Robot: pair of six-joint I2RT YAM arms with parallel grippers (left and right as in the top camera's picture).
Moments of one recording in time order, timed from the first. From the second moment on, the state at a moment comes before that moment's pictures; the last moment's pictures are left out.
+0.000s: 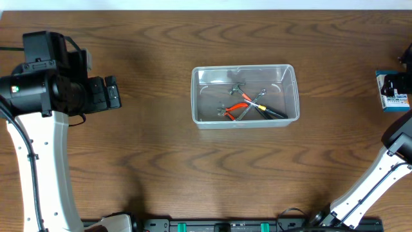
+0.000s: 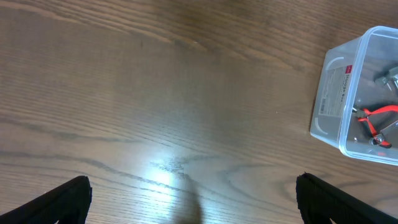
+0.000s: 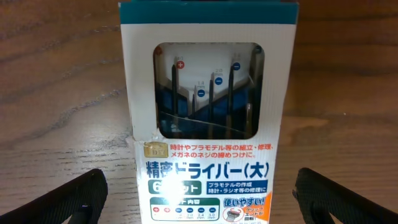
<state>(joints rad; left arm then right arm) 0.16 1.42 1.67 -1.43 0.07 -0.04 -0.66 2.51 2.29 -1.18 -0.06 -0.63</state>
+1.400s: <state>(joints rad) 0.16 1.42 1.67 -1.43 0.07 -0.04 -0.66 2.58 2.29 -1.13 -0.10 -0.66</state>
